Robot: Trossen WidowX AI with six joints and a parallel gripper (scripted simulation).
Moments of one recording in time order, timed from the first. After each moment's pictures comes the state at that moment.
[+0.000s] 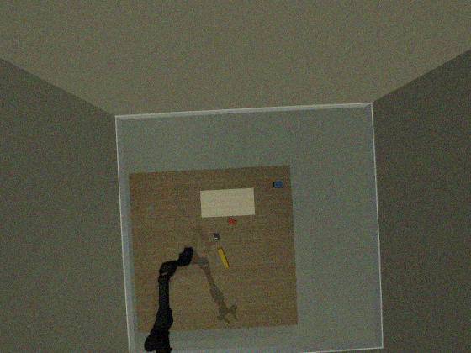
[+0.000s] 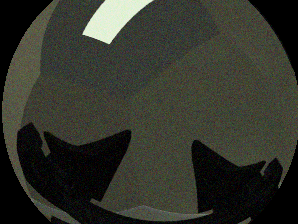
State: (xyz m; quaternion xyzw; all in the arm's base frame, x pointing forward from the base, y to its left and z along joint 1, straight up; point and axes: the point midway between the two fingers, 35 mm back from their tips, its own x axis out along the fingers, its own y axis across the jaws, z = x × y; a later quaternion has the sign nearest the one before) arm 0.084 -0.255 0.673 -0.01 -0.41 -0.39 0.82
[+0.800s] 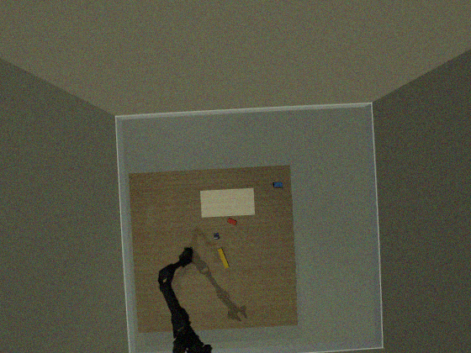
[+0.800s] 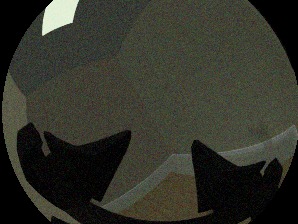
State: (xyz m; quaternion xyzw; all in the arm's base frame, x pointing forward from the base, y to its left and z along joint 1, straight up) arm 0.213 -0.312 0.534 0.26 -0.24 -0.36 0.86
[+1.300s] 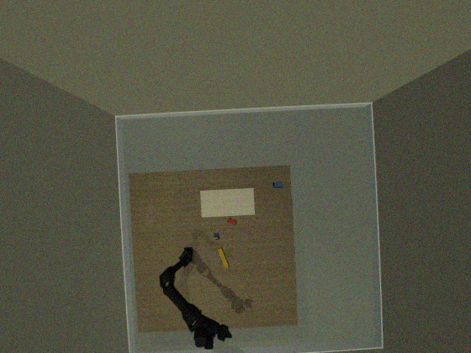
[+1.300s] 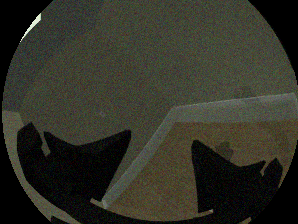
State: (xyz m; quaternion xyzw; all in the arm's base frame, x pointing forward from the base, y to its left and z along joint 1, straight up) arm 0.294 -0.289 0.419 0.40 -0.06 -0.35 0.84
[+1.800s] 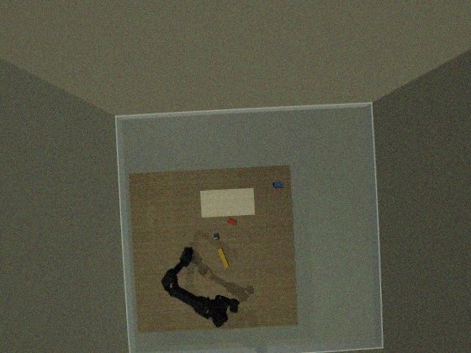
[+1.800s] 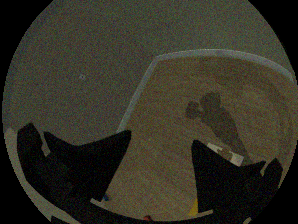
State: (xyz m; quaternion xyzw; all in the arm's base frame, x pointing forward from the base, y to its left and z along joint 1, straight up) arm 0.342 -0.216 0.292 0.49 0.15 -0.35 0.78
